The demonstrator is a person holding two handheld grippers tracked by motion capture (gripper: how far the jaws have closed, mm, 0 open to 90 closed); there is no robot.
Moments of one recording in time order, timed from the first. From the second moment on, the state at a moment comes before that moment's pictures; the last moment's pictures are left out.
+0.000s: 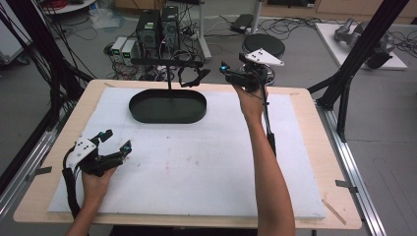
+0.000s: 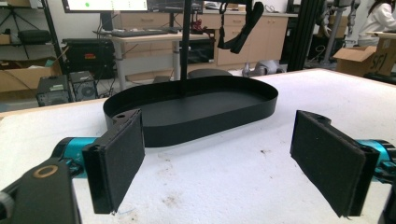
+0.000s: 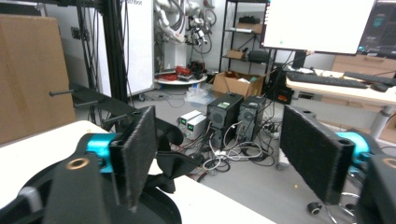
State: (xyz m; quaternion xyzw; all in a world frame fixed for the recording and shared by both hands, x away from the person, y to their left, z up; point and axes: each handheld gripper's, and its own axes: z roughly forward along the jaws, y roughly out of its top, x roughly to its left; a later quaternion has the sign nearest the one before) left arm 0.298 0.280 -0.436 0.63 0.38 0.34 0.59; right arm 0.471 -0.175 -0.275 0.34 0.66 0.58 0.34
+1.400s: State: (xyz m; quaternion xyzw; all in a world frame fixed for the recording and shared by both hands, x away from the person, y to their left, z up) left arm 0.299 0.279 -0.437 0.63 0.38 0.34 0.59; right arm 0.324 -0.262 -0.307 0.33 0.61 0.60 0.39
